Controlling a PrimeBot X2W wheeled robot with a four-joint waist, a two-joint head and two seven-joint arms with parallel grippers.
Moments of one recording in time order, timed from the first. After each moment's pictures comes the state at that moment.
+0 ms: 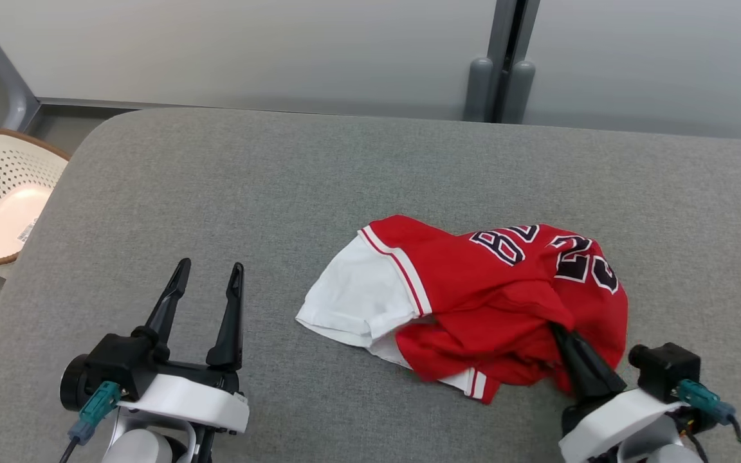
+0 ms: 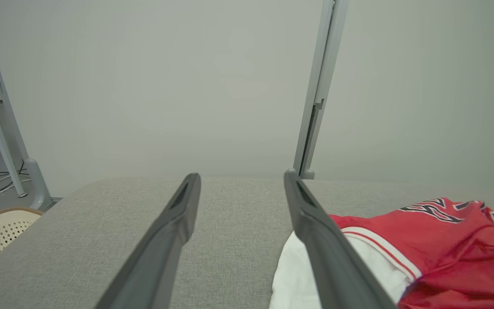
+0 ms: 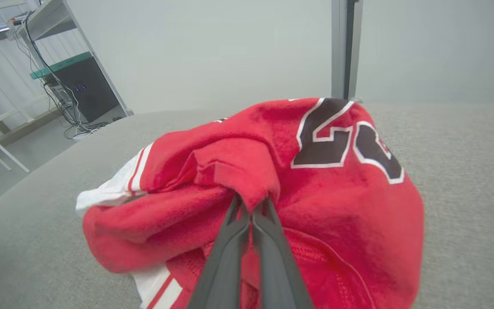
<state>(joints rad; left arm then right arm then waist) -0.13 0.21 -0.29 0.12 -0.40 0.05 -0.26 -0.14 -0.18 0.36 0.35 0.41 0.13 -0.15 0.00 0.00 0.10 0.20</state>
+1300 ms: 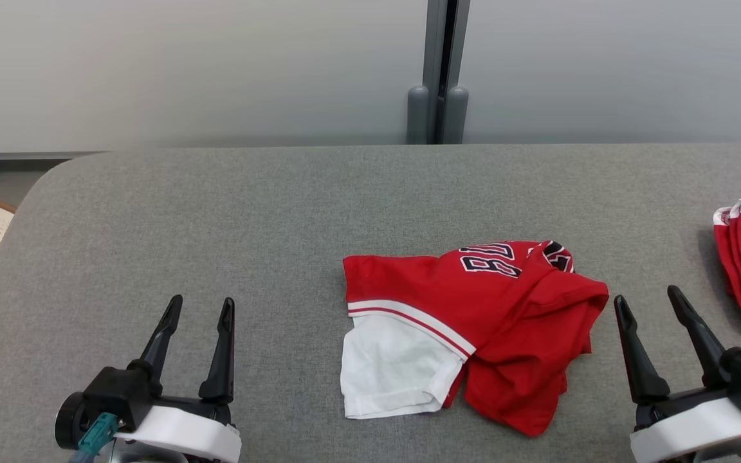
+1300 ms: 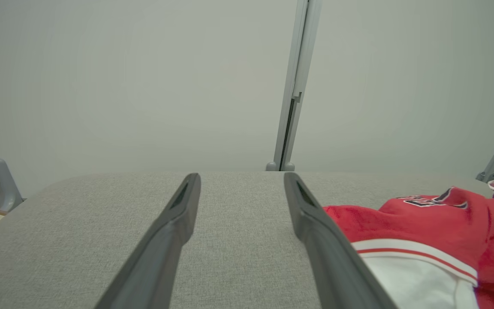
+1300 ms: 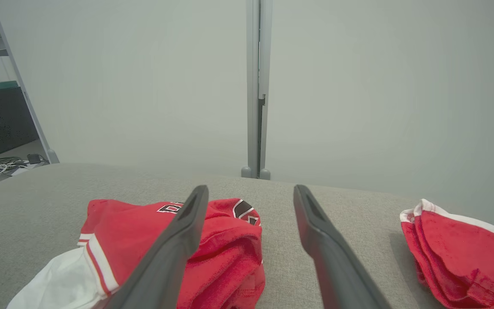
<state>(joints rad) -0.05 0.16 -0.21 0.15 -0.33 0.01 -0.26 0.02 -0.21 0.08 0.02 0.21 0.13 -0.10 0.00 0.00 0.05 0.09</state>
